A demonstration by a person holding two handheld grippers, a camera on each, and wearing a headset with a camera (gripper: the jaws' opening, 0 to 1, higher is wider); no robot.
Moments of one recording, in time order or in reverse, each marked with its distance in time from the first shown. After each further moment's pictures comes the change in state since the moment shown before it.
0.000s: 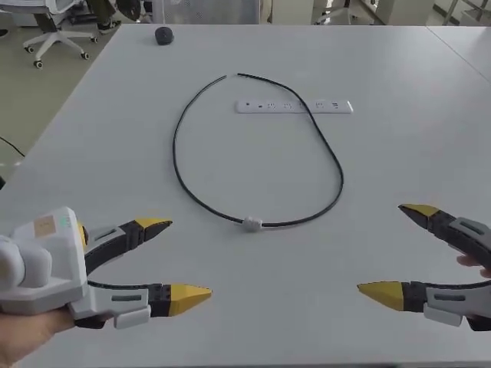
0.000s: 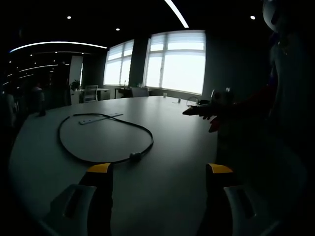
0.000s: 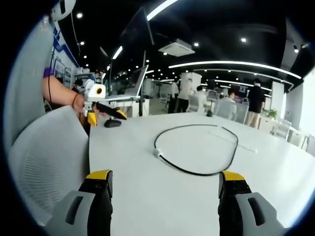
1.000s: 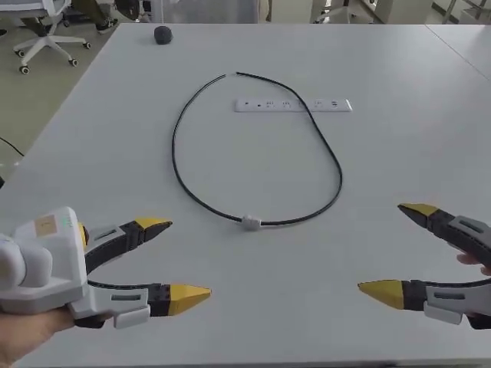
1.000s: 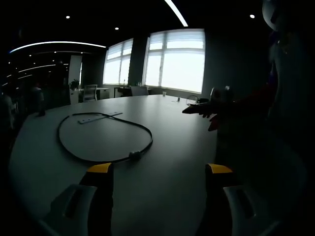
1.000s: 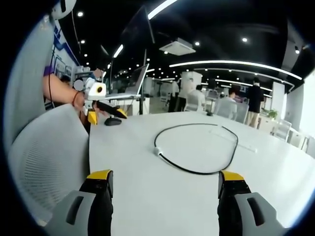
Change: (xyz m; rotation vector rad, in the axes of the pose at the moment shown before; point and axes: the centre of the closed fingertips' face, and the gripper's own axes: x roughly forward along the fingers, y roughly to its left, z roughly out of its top) left arm 0.001 -0.002 -0.002 0.004 0.012 -0.006; right arm -0.001 -0.001 -0.002 -0.011 0.013 0.000
